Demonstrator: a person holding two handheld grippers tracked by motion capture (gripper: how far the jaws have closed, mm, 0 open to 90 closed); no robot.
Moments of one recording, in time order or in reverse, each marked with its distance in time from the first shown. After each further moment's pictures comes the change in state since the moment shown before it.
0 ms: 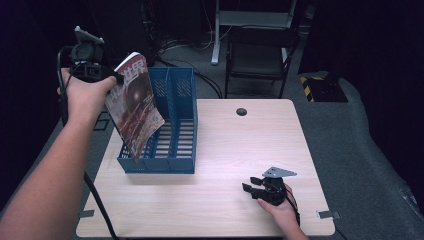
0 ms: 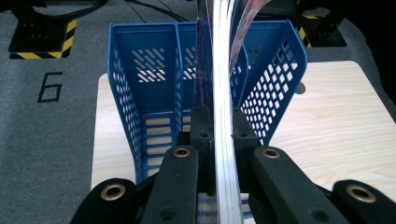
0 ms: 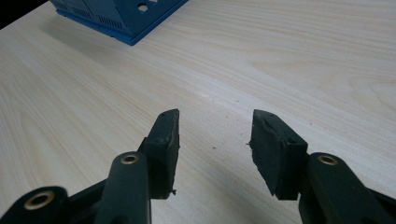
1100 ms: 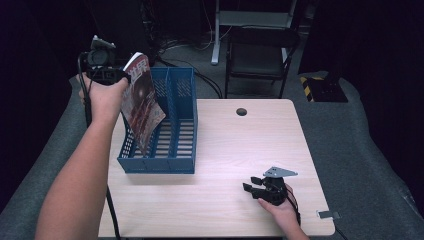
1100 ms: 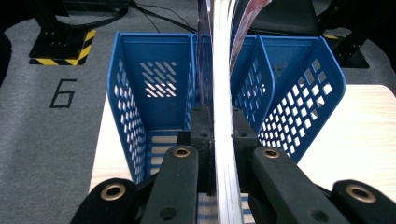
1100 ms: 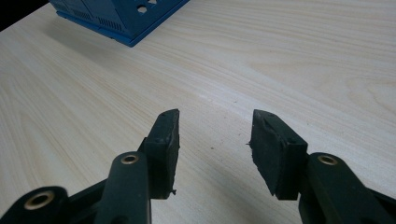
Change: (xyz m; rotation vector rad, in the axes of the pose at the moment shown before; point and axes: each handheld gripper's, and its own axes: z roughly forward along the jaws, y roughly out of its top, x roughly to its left) left arm -0.001 -0.003 0.049 -0.056 0.059 -0.043; right arm -0.002 0.000 -0.001 -0.003 0.001 -0.011
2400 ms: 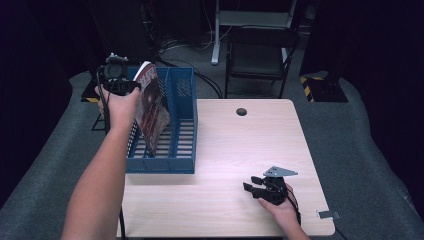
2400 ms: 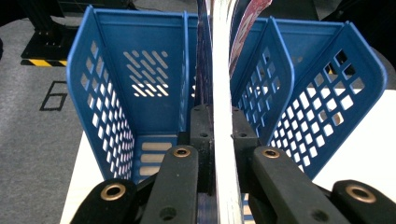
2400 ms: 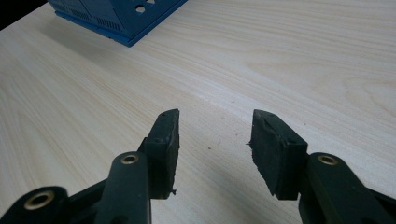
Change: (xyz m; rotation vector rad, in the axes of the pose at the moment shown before) left arm -0.004 -0.025 0.050 -0.034 0.004 -0.011; right arm -0.002 0.000 0.000 -0.006 0.000 -0.003
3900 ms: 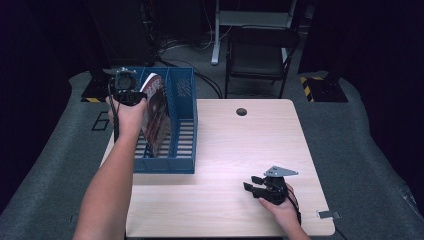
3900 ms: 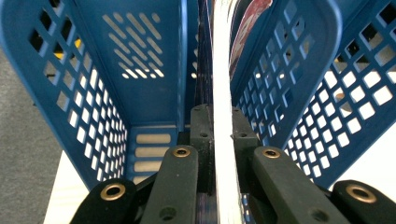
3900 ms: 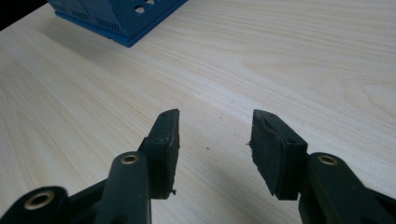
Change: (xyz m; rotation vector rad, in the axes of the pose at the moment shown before) left arm 0.003 -0.027 0.039 0.022 -0.002 0.021; right arm -0.001 0.000 0.000 0.003 0.001 0.005
